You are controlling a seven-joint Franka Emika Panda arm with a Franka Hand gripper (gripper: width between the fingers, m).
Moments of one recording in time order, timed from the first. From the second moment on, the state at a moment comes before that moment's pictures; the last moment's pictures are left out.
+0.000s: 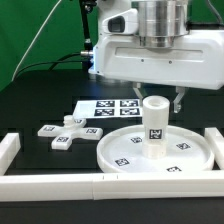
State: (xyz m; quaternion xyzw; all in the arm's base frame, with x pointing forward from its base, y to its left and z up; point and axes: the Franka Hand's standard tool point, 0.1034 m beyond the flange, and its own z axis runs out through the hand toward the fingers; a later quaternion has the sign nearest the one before) arm 0.557 0.056 0.082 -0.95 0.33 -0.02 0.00
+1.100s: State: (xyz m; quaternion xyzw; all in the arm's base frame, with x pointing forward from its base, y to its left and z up) arm 0.558 0.064 0.110 -0.98 0.19 -0.02 0.02
